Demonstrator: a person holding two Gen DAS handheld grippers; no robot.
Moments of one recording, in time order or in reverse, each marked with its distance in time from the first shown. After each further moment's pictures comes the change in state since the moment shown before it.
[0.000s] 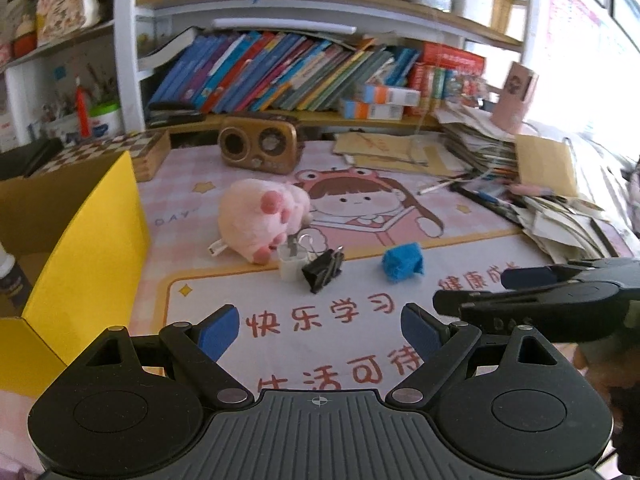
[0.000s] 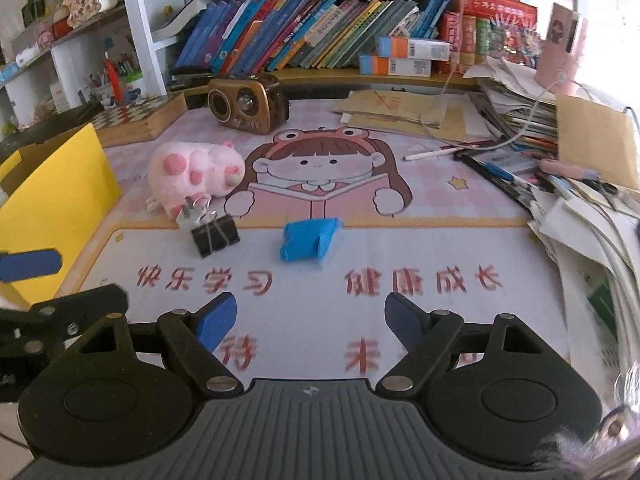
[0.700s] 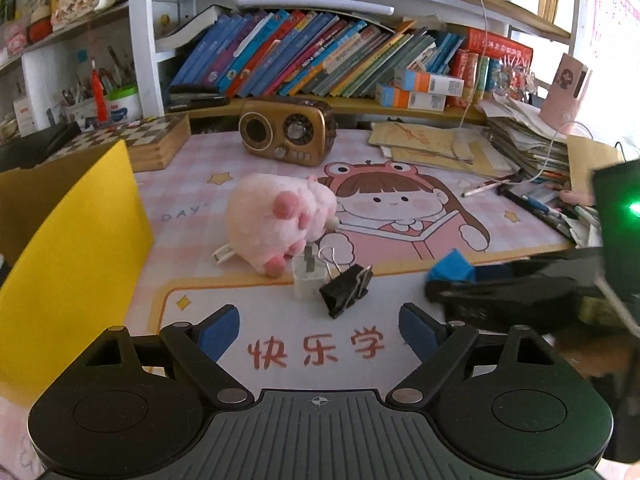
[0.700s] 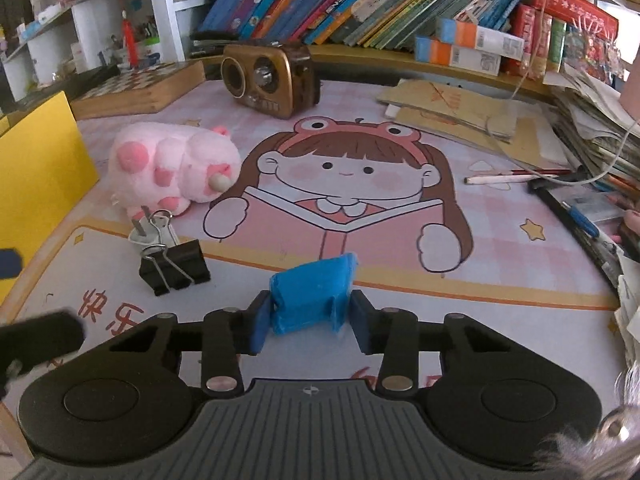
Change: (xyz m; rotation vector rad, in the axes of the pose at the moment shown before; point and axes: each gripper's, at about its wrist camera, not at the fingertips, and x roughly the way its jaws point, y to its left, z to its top) left arm 0.056 -0.010 0.021 -0.037 0.036 0.112; right arm 0.096 -0.015 0.037 -0.131 0.052 0.094
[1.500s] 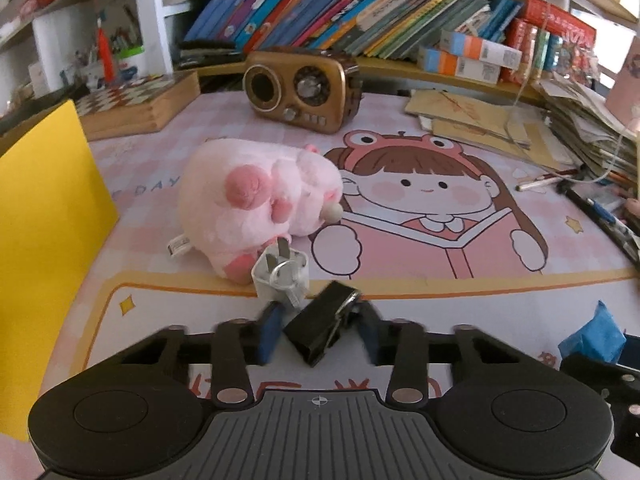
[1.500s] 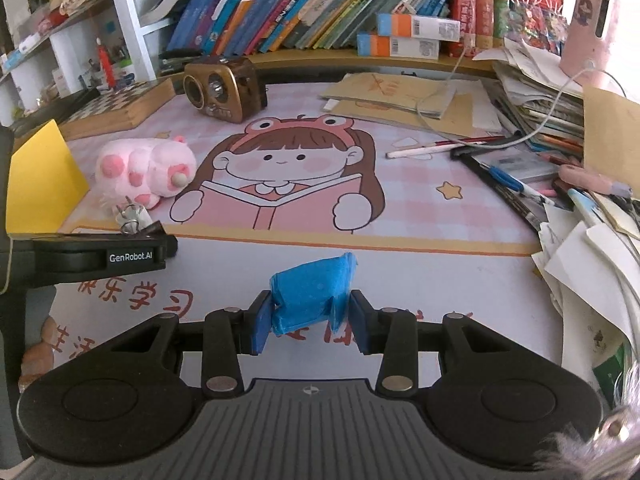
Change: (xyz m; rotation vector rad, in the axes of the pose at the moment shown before) left arm 0.077 -0.025 0.013 -0.088 0.098 0.114; right arm -0.055 -0.045 -0.024 0.091 0.006 -0.020
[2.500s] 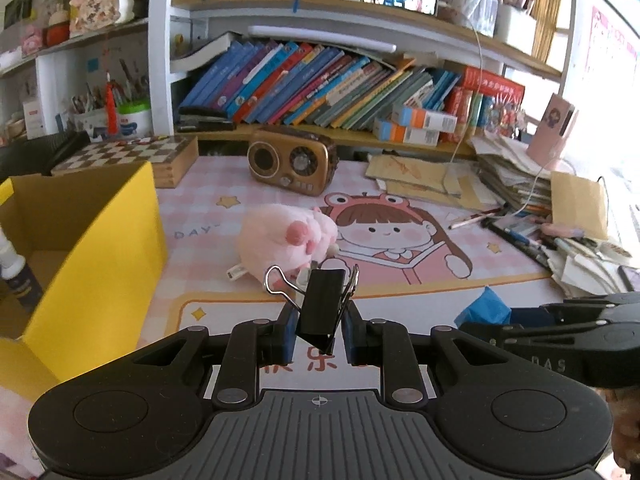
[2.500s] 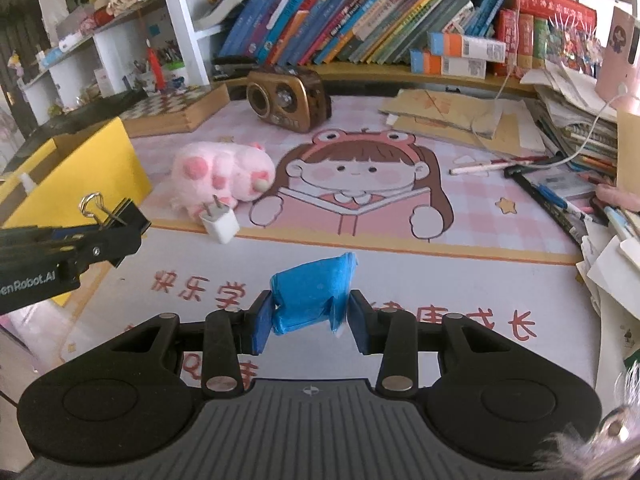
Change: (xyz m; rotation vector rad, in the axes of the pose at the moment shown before) left arm -0.115 0.060 -0.021 0.032 -0.172 -0.171; right arm -0.027 0.052 0.000 -0.039 -0.032 0.093
